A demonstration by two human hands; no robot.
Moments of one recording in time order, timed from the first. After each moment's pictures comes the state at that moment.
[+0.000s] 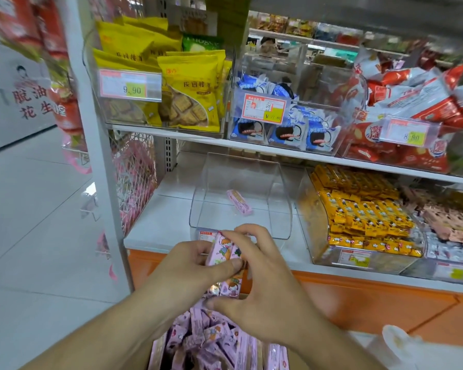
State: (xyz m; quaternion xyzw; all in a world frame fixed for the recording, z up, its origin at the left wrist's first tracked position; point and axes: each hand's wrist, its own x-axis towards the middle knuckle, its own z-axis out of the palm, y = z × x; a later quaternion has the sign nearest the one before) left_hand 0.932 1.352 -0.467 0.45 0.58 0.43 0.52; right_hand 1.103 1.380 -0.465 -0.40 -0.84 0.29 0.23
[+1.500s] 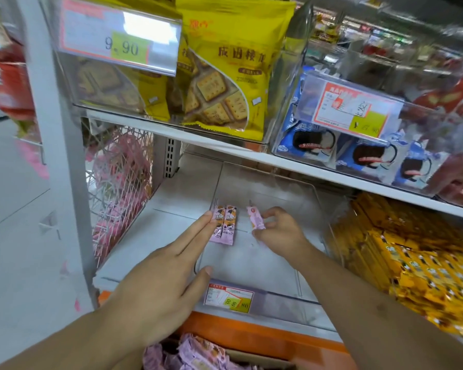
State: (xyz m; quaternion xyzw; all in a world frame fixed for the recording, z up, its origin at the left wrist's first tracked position) left_hand 0.838 1.468 -0.540 0.73 0.61 0.28 0.13; right_hand 1.044 1.684 -0.564 -0.63 -0.66 0.34 0.23
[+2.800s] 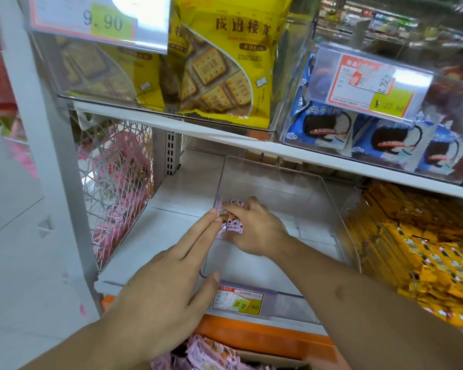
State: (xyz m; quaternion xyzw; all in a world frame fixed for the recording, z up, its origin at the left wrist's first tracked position) left_hand 0.844 1.468 -0.535 0.73 0.62 0.26 0.13; right_hand 0.996 1.687 -0.581 -0.48 -0.87 0.05 0.04
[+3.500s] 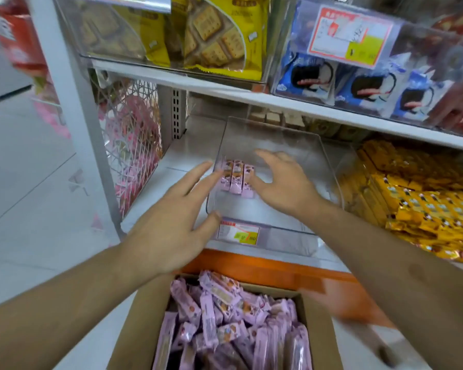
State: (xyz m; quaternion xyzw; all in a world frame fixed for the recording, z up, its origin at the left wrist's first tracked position) left_hand 0.839 1.455 -0.531 0.72 0.63 0.29 0.09; right_hand 1.041 1.621 -0.522 -0.50 -0.84 0.11 0.19
